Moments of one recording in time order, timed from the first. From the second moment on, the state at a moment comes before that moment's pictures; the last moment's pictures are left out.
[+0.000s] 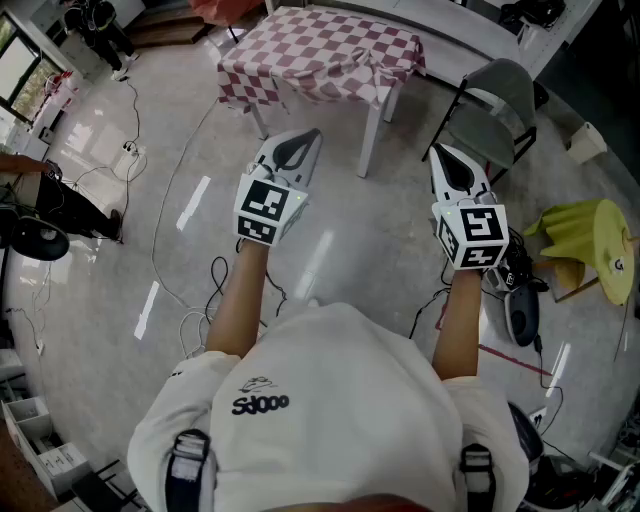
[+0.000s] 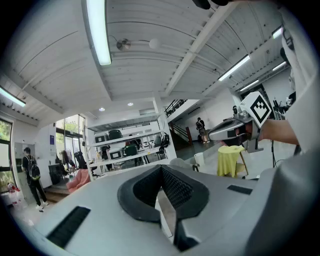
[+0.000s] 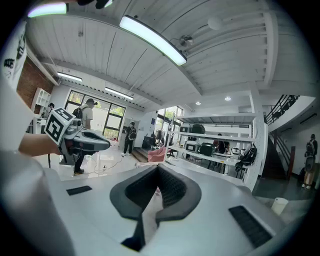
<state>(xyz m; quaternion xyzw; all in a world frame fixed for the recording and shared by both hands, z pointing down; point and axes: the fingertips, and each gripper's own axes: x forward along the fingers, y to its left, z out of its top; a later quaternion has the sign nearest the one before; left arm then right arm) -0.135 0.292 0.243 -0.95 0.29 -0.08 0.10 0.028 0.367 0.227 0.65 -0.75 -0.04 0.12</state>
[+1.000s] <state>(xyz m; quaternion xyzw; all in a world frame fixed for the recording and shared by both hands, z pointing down) -0.054 0.213 0.288 -0.94 0.30 -0.10 0.07 0.118 0.290 0.267 0.63 -0.77 0.00 0.09</state>
